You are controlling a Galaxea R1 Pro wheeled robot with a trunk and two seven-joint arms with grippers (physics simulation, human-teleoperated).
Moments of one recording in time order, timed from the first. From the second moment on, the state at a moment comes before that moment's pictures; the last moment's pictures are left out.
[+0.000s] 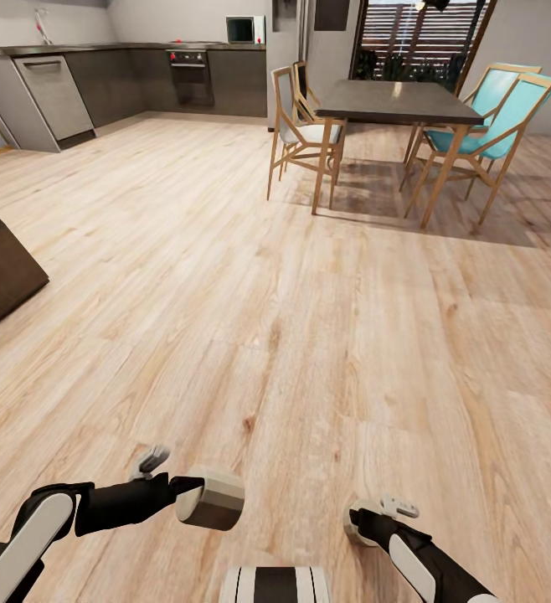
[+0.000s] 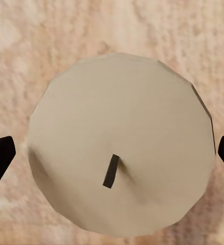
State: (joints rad) left arm -0.22 0.37 -0.15 -1.50 1.20 1.00 -0.02; right arm -0.48 -0.10 0.42 -0.51 -0.76 0.18 -0.15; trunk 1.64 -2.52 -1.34
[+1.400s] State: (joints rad) left arm -0.21 0.37 -0.14 -1.50 1.20 1.00 -0.02; right arm -0.48 -0.10 0.42 -0.51 -0.76 0.16 -0.15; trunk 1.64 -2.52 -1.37
